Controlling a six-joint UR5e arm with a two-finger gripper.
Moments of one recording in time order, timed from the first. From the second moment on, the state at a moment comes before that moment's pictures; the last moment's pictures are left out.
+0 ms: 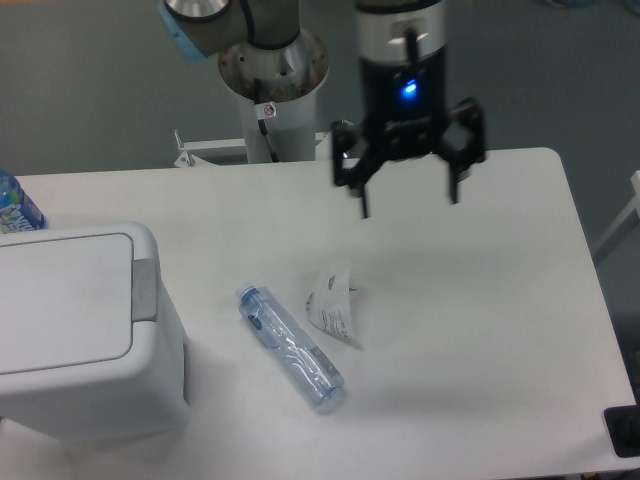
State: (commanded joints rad) arm 2.43 -1.70 -1.39 -1.20 1.44 0.27
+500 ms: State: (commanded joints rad) arm 2.29 -1.74 -1.39 -1.19 1.44 0.11
